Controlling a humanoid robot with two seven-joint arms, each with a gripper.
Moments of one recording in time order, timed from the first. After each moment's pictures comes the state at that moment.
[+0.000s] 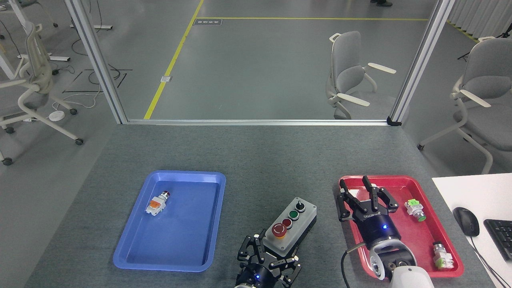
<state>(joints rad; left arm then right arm) -0.30 -0.06 -0.82 -1.01 -1.33 0.30 0.10 -0.24 -0.08 0.01 -1.27 1.47 -0.22 -0.10</state>
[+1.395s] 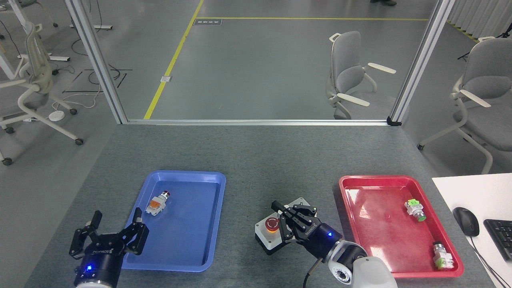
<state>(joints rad) 0.06 0.22 0.02 -1.62 -1.23 0.06 0.10 -0.36 -0.03 0.23 -1.01 1.37 -0.67 -0.18</state>
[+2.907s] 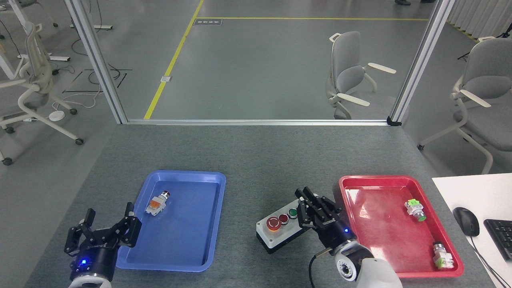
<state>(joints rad) 0.01 0.21 0.06 -1.54 -1.19 0.05 0.12 -0.38 -0.01 0.11 -0.91 1.21 -0.47 -0.26</state>
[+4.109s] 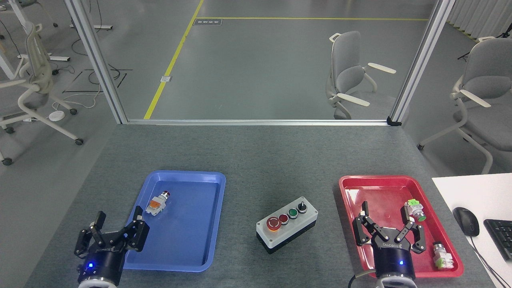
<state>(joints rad) 0.02 0.17 0.06 -1.53 -1.16 -0.03 0.12 -0.05 0.05 -0.16 -1.39 1.51 -0.04 -0.28</state>
